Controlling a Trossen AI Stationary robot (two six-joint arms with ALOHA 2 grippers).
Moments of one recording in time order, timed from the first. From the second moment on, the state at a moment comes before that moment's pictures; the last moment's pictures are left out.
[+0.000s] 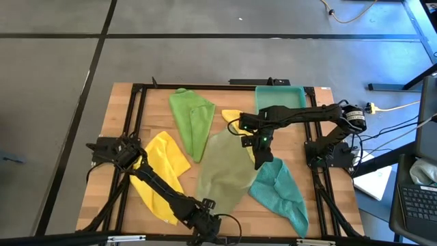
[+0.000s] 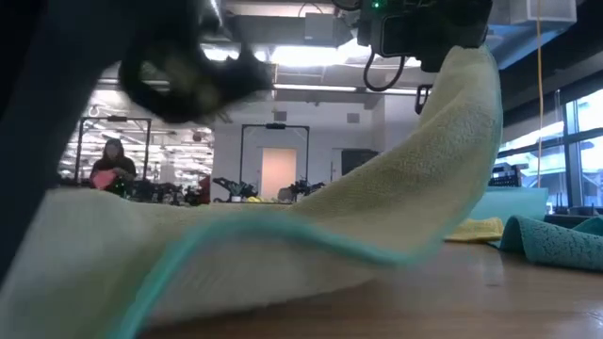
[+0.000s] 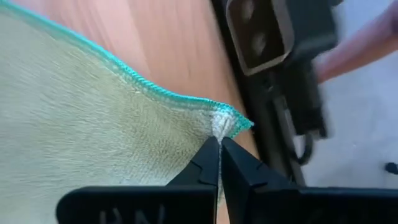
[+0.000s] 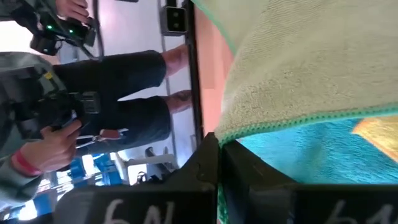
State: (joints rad) left arm -0.66 2.20 1.71 -0.65 -0.02 -0.39; right arm -0.10 1.62 1.22 -0.97 -0.94 0.15
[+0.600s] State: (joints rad) left arm -0.64 2.19 2.26 -1.57 -0.45 -0.55; right arm -0.18 1.33 1.22 -0.64 -1.02 0.38
